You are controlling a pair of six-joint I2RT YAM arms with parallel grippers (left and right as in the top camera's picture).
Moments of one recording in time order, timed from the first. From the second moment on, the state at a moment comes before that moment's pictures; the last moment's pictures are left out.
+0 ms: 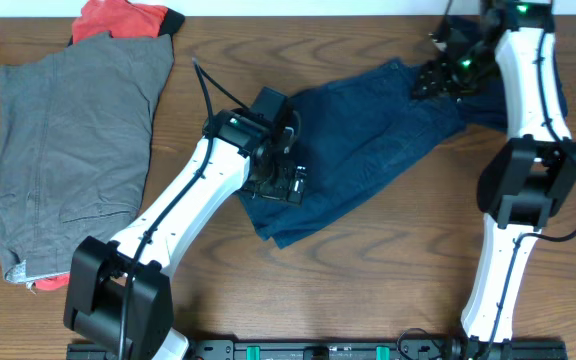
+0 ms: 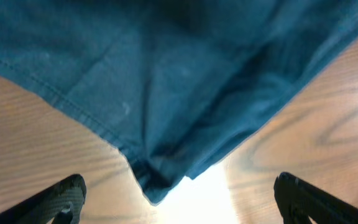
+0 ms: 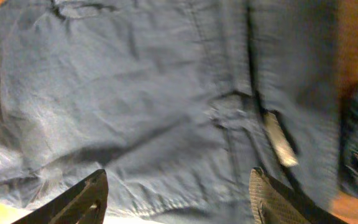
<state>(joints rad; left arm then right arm) -0.48 1.71 1.34 -1.07 0.15 -0.27 -0.05 2.43 2.37 -1.41 -0.40 -0.27</state>
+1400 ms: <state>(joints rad) -0.36 1.73 0.91 -0.44 0.12 -0.32 0.01 2.43 2.37 -1.38 -0.34 -0.25</state>
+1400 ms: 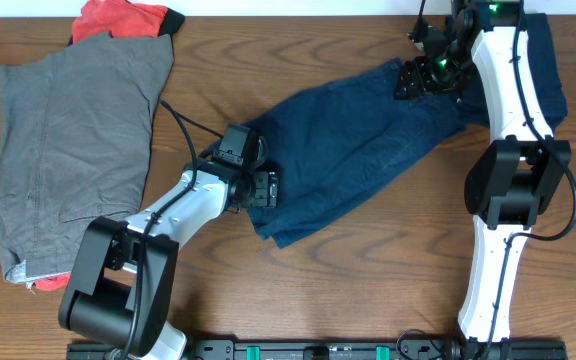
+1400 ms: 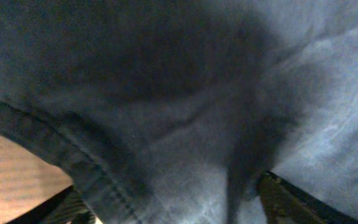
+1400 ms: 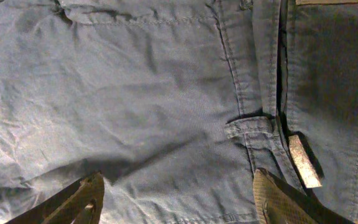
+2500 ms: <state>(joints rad) 0.00 1.78 0.92 -0.18 0.10 0.07 0.04 2.42 2.22 -1.31 -0.34 -0.22</state>
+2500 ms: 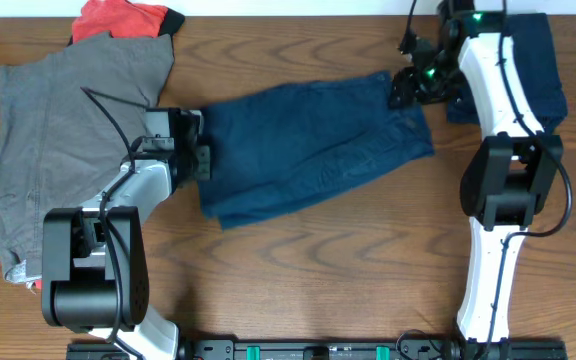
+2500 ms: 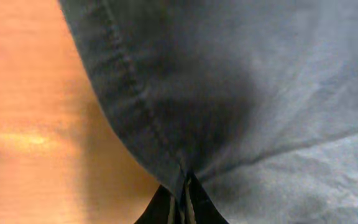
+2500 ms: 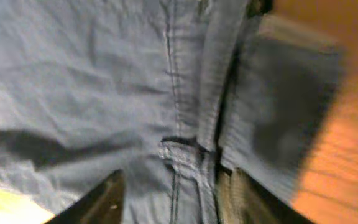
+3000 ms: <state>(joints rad) 0.00 1.78 0.92 -0.05 0.04 0.17 0.09 2.41 2.15 -1.22 -0.35 -0.18</state>
